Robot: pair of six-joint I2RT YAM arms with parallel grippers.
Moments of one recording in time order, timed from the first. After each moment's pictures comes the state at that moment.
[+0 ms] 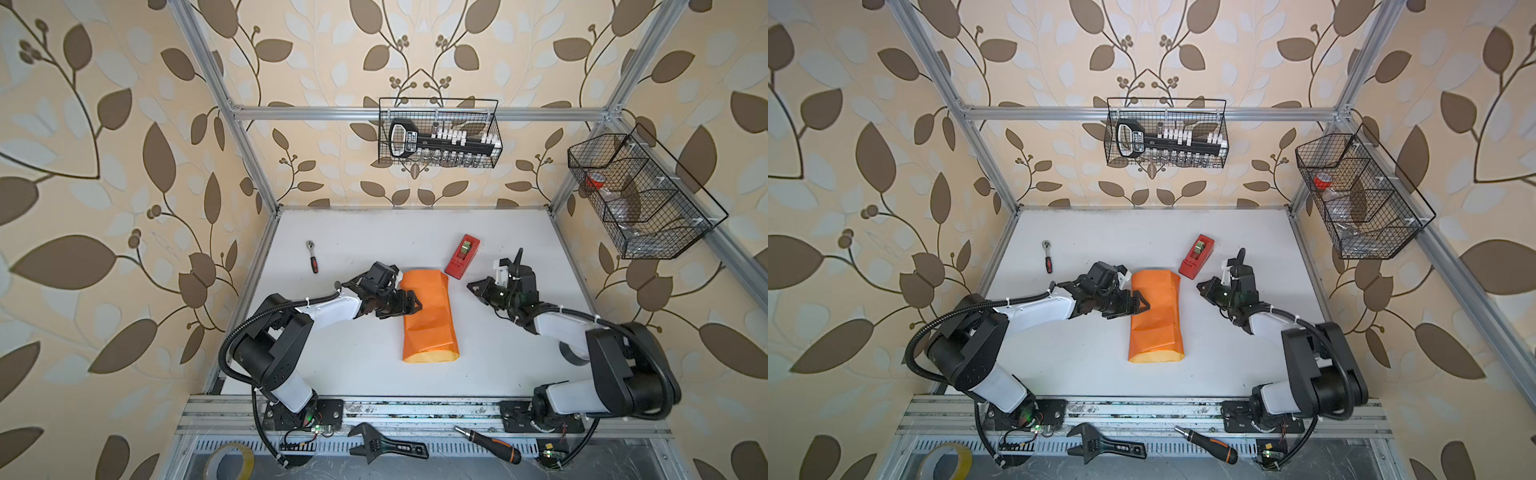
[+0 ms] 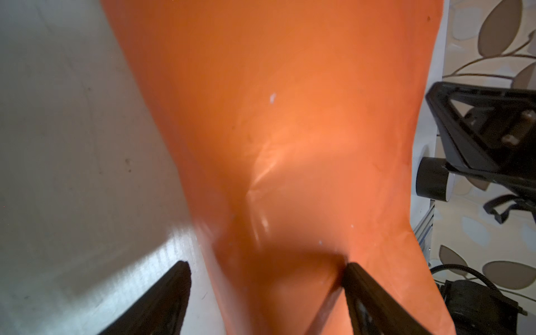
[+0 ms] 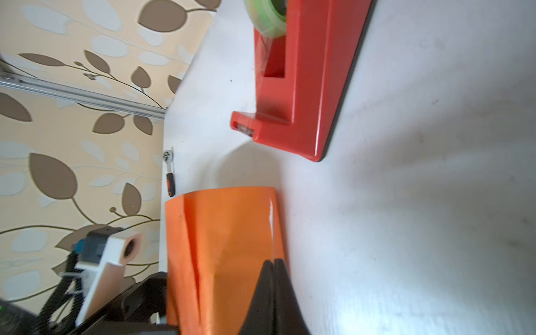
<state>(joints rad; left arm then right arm) -0.59 1.61 0.84 -0.16 0.43 -0.68 0.17 1.36 0.47 0.30 -0.40 0.82</state>
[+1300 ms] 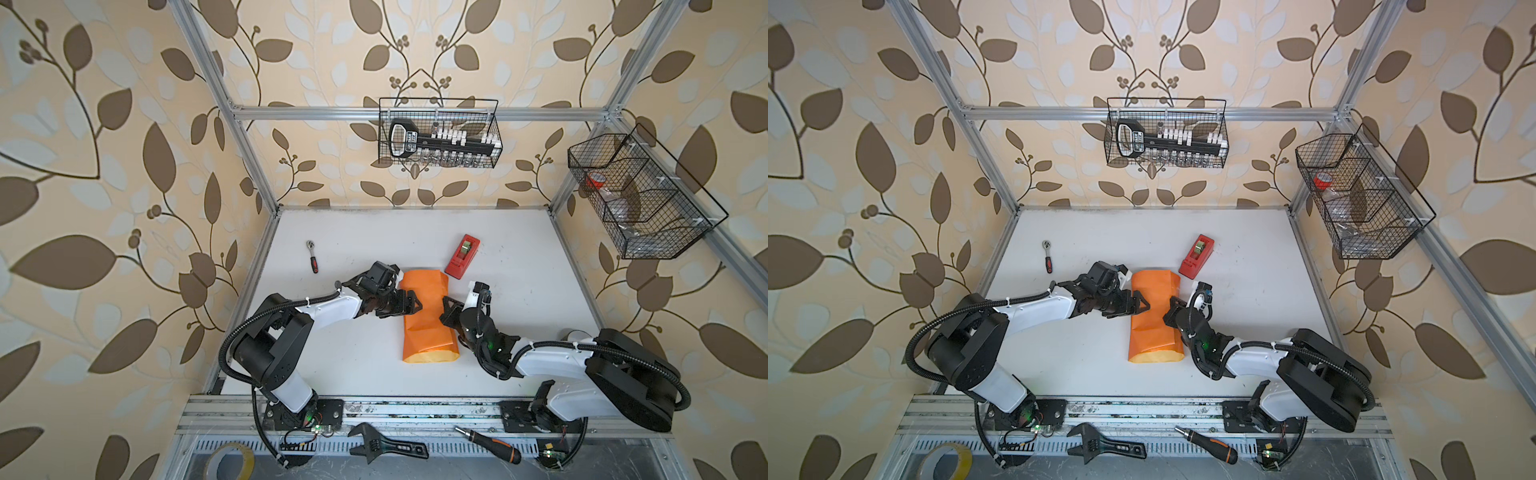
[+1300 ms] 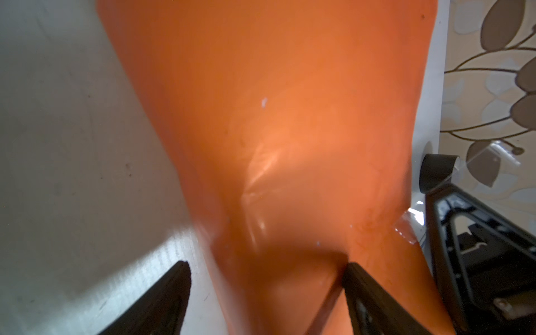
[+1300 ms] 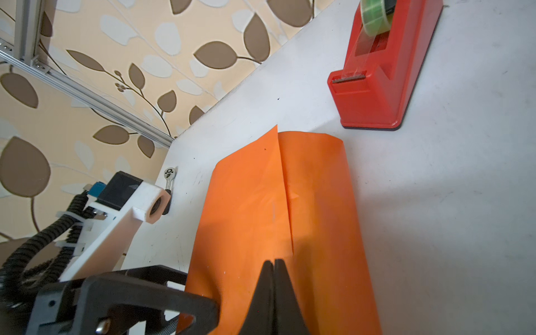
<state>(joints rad) -0.59 1.61 0.85 -0.17 0.43 -0.65 0.86 1.38 0.36 0.62 0.53 0.94</state>
